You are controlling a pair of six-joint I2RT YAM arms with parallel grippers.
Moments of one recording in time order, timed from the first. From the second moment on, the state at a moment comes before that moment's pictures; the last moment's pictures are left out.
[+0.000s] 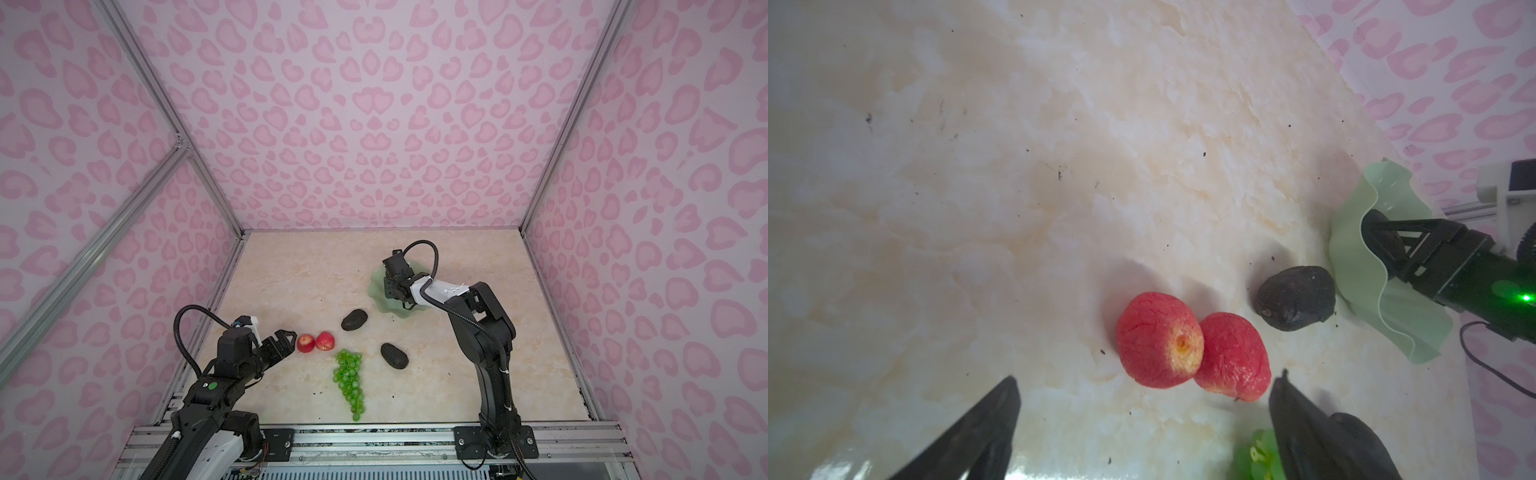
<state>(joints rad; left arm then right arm) -0.13 0.60 0.35 -0.48 0.11 -0.68 0.56 2.05 1.36 -0.23 0.21 0.36</state>
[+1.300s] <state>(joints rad) -0.28 1.21 0.50 -0.32 0.04 -0.63 0.68 1.06 0.71 -0.22 0.31 0.48</state>
